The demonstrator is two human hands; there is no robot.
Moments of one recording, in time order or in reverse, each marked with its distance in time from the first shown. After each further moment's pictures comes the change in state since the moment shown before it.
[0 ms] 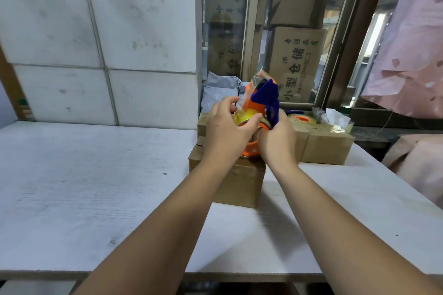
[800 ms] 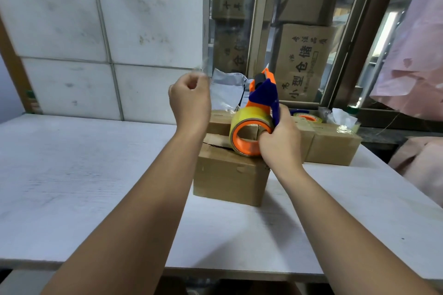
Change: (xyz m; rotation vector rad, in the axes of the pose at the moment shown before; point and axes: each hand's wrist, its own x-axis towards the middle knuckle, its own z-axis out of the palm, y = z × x) left_hand 0.041 -0.002 -0.047 -0.307 0.367 -0.187; right_hand -0.009 -0.002 -0.002 -0.186 -0.044 -0.097
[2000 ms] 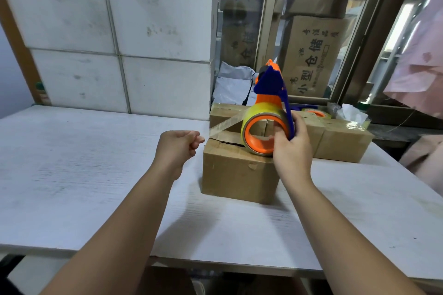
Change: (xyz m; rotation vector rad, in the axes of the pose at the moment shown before) left_hand -0.015 -0.083 -0.063 0.001 -0.269 -0.453; right_hand -0.023 0.015 0.005 0.262 0.072 0.103
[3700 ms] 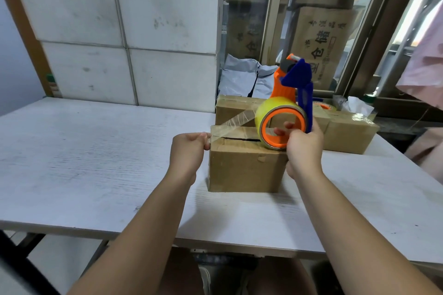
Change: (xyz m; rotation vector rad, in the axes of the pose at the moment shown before) left_hand -0.035 -0.011 0.006 0.108 0.044 0.047; right_hand -0.001 -0.001 -0.003 0.371 0.058 0.283
